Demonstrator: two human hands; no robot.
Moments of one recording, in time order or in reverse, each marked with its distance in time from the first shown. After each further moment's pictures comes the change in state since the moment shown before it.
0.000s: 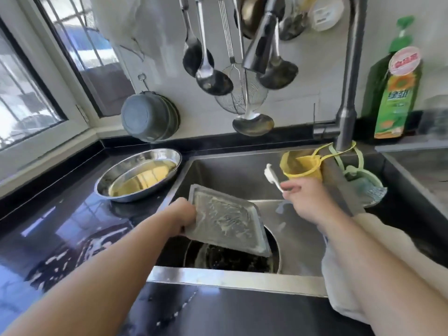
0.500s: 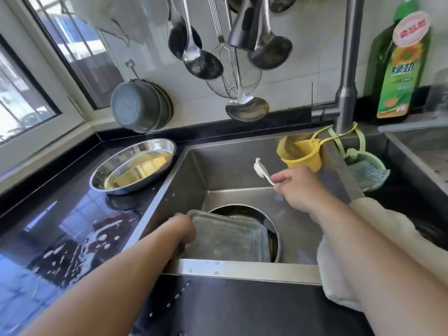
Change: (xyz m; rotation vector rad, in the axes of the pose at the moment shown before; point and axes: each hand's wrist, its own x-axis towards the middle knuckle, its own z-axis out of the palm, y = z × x) left_hand 0.009 -0.032 0.037 0.782 -0.037 -0.072; right_hand 0.014 0.017 0.010 -0.013 -0.087 0.063
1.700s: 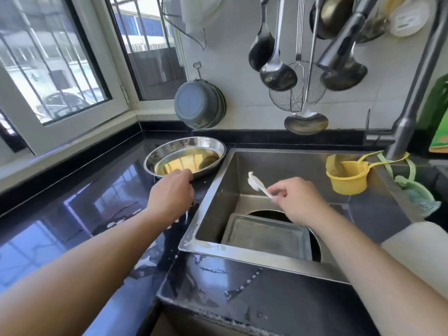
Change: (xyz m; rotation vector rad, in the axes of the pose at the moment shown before) left_hand -0.013 -0.134 -0.066 -0.145 0.745 0.327; right_hand -0.044 -0.084 0.082 -0.348 -0.069 -0.262
